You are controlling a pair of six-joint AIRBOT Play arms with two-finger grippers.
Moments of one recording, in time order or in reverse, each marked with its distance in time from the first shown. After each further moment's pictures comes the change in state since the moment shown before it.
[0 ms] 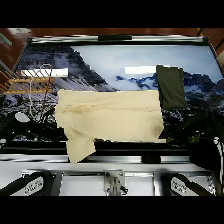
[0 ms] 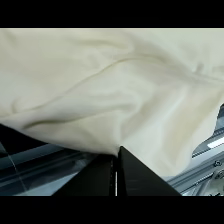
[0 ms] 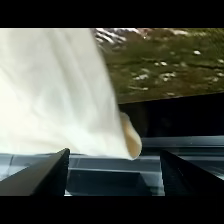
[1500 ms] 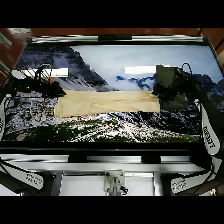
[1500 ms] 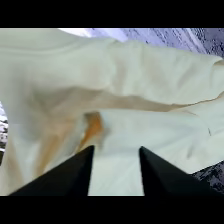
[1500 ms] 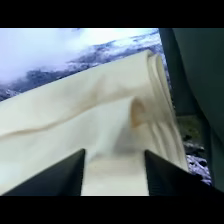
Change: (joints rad) left arm 0.038 -0.603 0.911 -0.077 0.051 -0.123; right arm 0.257 -0.455 0.683 0.048 0.395 0.170
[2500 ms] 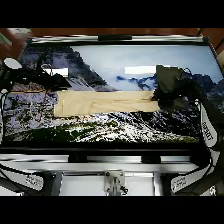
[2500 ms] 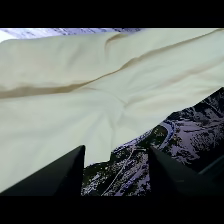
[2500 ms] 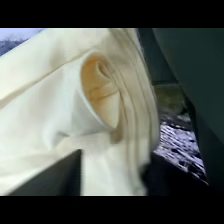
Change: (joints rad) left arm -0.081 0.083 0.106 -0.089 -0.159 0.082; right arm -0.056 -0.090 0.008 0.093 -0.159 -0.009
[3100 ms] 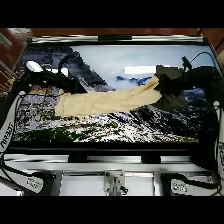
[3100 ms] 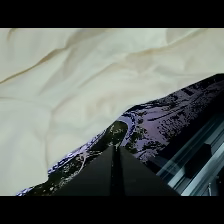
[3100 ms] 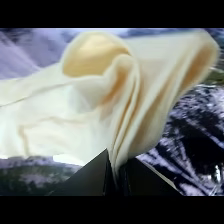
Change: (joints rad) left arm -0.211 -0.024 -0.080 -0.102 0.069 0.035; right arm 0.002 0.367 0.000 0.146 -0.135 -0.073
